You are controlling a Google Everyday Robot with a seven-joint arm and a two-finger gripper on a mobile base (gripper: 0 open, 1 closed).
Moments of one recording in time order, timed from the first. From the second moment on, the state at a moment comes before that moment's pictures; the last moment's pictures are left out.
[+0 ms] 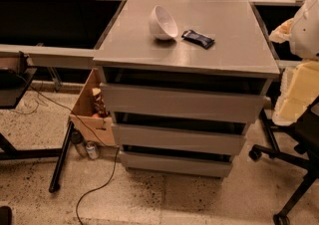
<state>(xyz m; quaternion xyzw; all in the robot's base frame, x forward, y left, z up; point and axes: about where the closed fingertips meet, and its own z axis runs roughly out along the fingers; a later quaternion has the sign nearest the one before) 0.438 -0.217 0.976 -0.60 0.78 -0.03 0.16</state>
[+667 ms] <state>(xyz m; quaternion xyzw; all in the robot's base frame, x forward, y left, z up) 0.446 -0.207 0.970 -0.62 0.77 -0.04 0.17</state>
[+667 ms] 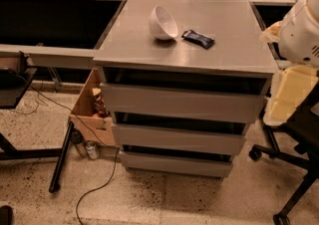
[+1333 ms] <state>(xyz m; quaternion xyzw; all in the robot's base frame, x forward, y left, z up) 0.484 -0.189 0.910 -0.66 0.73 -0.03 0.17</state>
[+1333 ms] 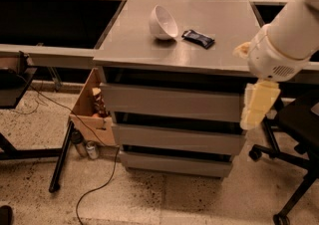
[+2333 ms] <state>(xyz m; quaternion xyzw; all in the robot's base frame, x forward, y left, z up) 0.557 -0.175 0.751 -0.67 0.73 0.06 0.12</state>
